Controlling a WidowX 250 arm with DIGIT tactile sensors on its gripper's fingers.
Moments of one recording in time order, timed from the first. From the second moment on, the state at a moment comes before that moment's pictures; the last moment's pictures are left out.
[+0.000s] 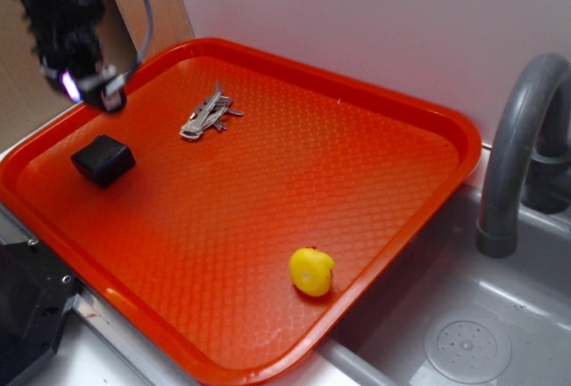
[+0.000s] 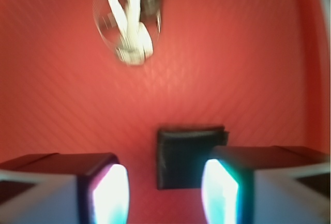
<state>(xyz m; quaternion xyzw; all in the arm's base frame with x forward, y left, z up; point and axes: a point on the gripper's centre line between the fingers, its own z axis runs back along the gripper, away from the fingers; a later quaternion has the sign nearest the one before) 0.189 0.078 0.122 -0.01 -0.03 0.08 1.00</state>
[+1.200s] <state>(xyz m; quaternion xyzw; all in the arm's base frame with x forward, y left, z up) 0.182 0.091 0.121 0.10 -0.09 -0.25 0.96</state>
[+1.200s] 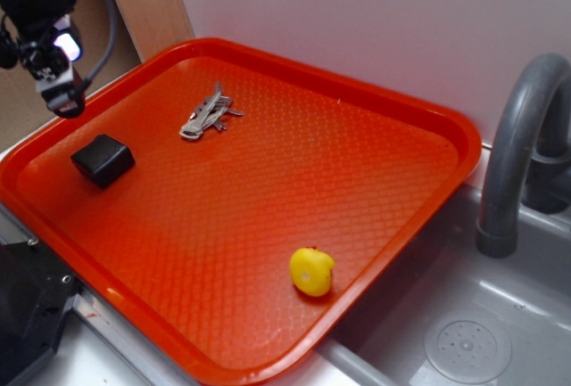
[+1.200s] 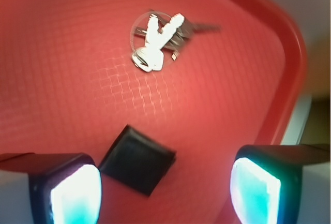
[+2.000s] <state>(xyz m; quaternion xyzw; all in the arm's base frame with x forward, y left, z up) 0.176 0.090 0.054 0.03 -0.01 -0.56 0.83</state>
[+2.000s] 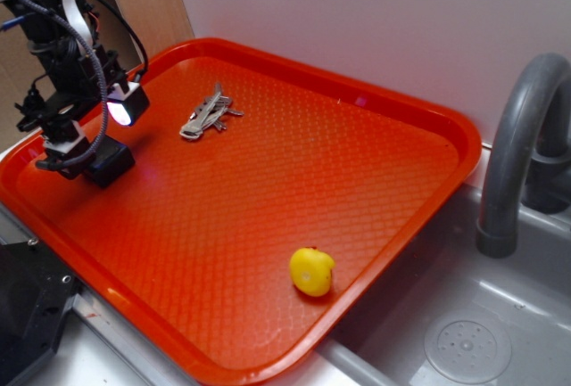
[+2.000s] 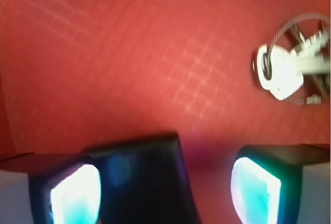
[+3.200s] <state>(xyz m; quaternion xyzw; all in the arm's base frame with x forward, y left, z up) 0.172 0.087 0.023 0.05 0.05 -0.55 0.84</state>
